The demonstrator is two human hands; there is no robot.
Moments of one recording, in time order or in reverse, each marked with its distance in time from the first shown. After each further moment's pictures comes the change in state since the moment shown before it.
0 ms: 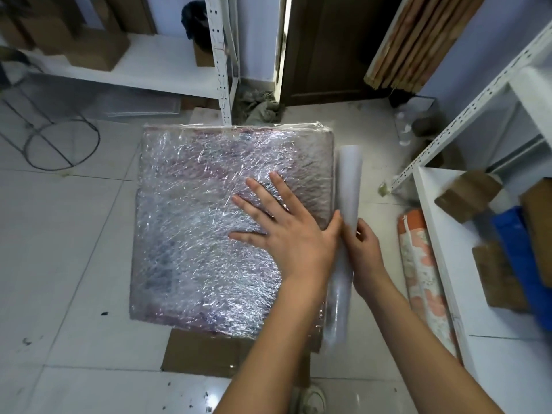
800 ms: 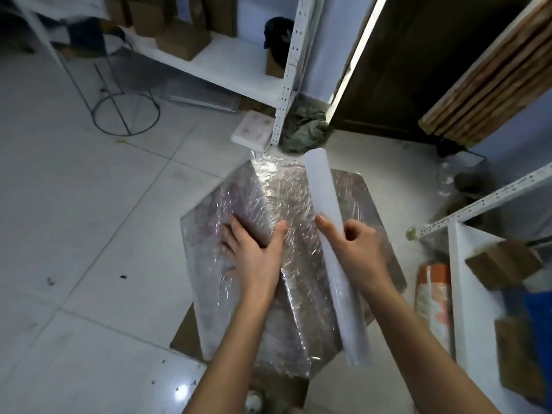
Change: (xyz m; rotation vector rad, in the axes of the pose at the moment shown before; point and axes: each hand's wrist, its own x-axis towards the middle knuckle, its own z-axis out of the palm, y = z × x) left_hand 0.019 -0.119 -0.038 -0.778 0.044 -0.504; right_hand -0.012 -0.050 0.086 -0.770 -0.189 -0.284
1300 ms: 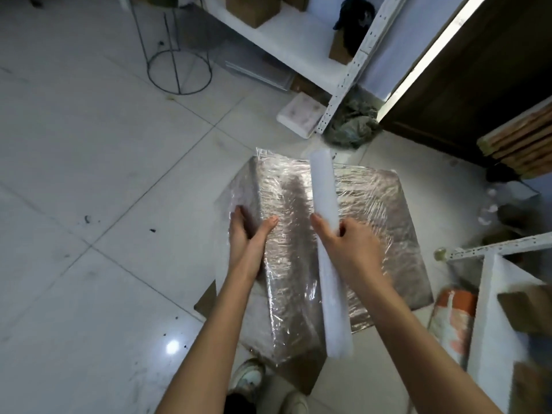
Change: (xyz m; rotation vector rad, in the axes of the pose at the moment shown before) left_hand 0.049 -0.075 -0.078 -0.418 -0.061 -0.106; right_hand -0.010 -0.039 0.095 -0.535 -0.184 -0.102
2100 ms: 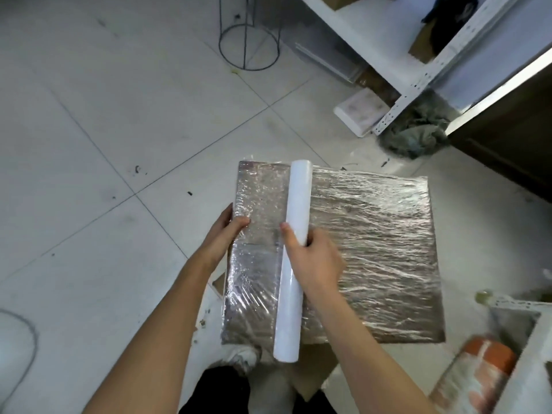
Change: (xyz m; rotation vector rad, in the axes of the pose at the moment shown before) left_hand 0.016 -0.061 -0.077 0.047 0.013 -0.067; right_hand -0.027 -0.026 0.085 0.170 -0.204 -0.098
